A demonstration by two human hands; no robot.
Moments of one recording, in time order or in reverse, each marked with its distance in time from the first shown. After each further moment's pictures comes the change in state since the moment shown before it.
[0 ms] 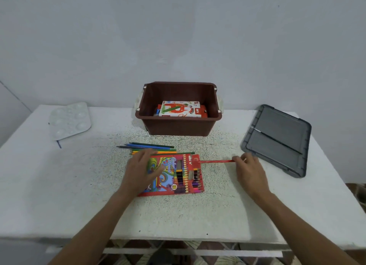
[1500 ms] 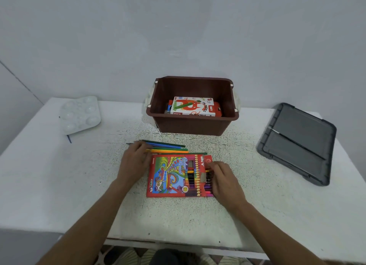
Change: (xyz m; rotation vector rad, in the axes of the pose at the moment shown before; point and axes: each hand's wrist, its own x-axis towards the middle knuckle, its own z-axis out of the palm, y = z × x) left_hand 0.025 -0.053 -0.009 0.163 0.141 0.012; right_hand -0.004 -0.095 0.033 0.482 -0.037 -0.192
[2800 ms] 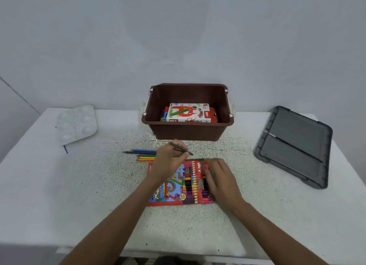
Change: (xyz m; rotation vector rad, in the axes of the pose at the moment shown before) left_hand 0.041 0.115 -0.001 -0.610 -0.194 0.022; right_hand 0.021 -0.011 -0.013 0.140 0.070 0.098
